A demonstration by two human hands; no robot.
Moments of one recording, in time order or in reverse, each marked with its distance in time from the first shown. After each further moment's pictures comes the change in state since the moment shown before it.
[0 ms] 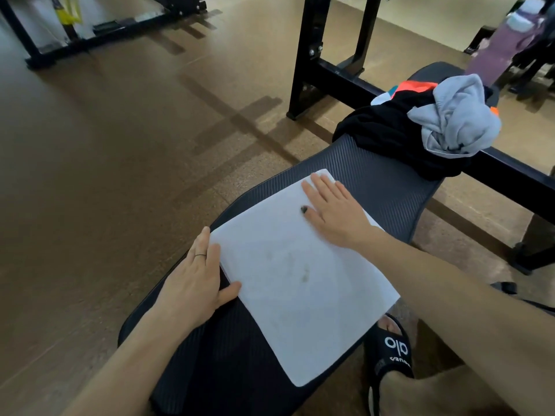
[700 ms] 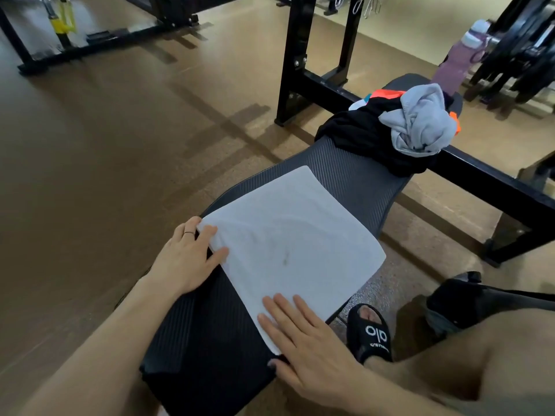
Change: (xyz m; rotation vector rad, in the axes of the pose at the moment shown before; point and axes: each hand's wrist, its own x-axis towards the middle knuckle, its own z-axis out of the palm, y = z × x) left_hand 0.010 0.002 -0.009 -0.005 -0.060 -0.088; right_hand -0.229 -0.109 0.037 0.002 -0.048 -0.388
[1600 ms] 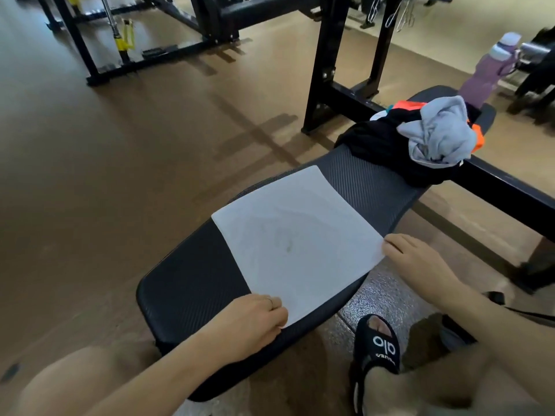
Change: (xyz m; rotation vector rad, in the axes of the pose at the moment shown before) left_hand -0.094 0.083 0.063 0.081 0.139 0.742; right_hand -0.042 0.220 -0.049 -0.250 0.126 0.214
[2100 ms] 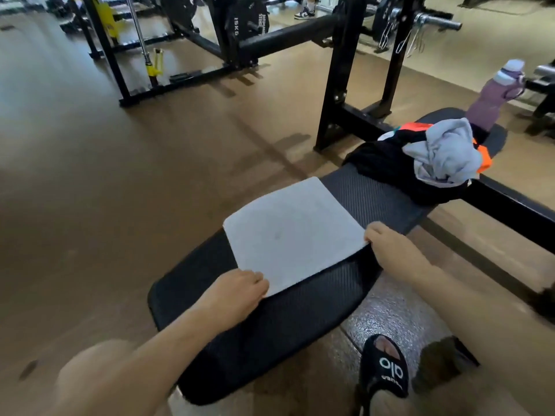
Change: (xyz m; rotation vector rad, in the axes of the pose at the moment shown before) left_hand 0.010 -0.034 -0.032 0.290 0.037 -0.229; right_hand 0.073 -0.003 -0.005 0.306 0.009 0.077
